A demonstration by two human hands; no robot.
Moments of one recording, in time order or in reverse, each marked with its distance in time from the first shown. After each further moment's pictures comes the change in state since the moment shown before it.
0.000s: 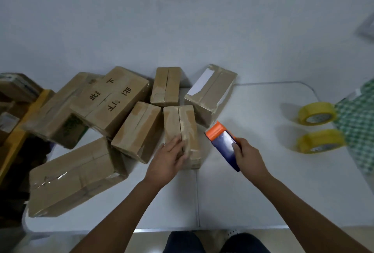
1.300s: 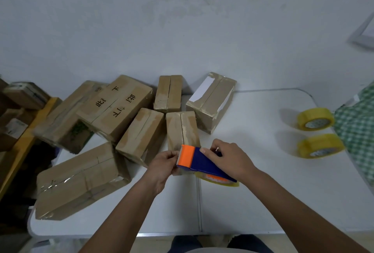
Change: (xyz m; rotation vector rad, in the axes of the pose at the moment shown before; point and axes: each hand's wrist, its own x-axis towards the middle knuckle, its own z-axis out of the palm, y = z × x) left_hand -0.014 0.052 -0.046 -0.937 -0.038 -0.696; right_hand -0.016 -0.070 -0.003 -0.212 -0.228 -0.215
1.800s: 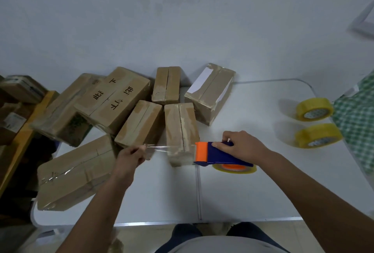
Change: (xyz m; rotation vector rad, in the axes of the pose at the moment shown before) left_hand 0.013 -0.029 -0.076 -0.054 0.286 0.058; right_hand 0.013 0.043 -0.019 -0.173 -0.093 -0.010
